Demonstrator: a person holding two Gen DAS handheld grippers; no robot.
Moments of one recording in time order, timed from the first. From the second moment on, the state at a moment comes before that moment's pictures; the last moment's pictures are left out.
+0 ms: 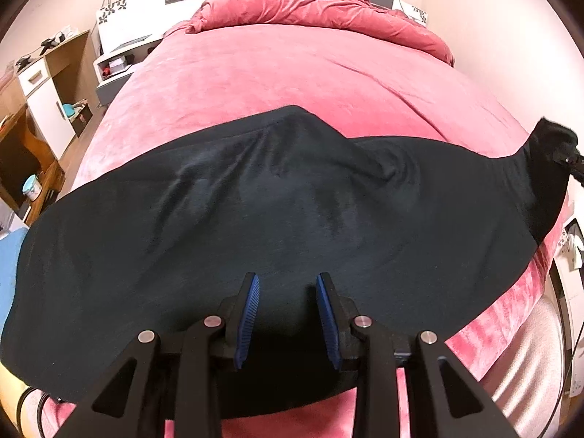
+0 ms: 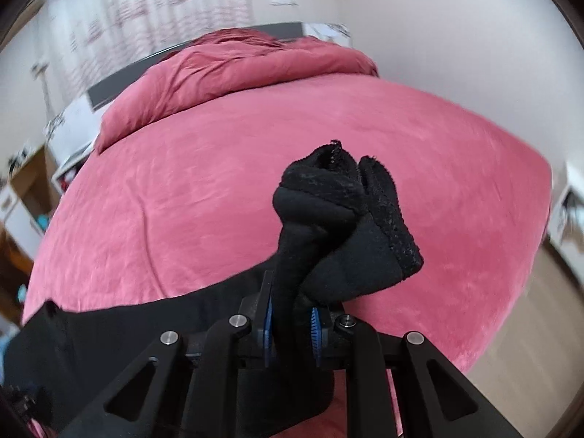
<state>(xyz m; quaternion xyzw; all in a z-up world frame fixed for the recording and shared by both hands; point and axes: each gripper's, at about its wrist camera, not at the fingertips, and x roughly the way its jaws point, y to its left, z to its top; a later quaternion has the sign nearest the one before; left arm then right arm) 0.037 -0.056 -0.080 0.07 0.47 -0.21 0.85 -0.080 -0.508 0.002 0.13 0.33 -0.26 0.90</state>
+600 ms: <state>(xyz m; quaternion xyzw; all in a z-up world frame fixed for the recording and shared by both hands) 0.025 -0.001 -0.082 0.01 0.48 -0.18 0.86 -0.053 -0.344 0.012 0.00 0.33 -0.07 0.94</state>
